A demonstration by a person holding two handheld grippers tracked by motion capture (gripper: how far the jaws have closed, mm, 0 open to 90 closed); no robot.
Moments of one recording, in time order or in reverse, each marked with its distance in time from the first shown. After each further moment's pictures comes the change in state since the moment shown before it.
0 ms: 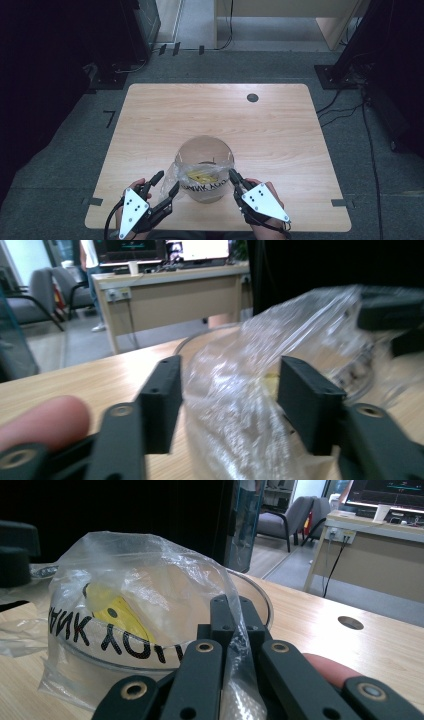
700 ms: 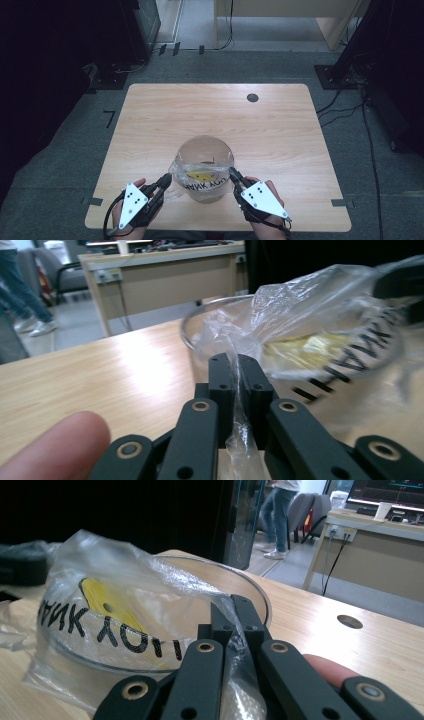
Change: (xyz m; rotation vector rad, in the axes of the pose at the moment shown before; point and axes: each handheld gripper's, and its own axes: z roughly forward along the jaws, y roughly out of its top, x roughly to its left) left arm 0.015 -0.005 0.014 0.045 -0.004 -0.002; right arm -0.003 0.001 0.006 0.020 0.000 -0.016
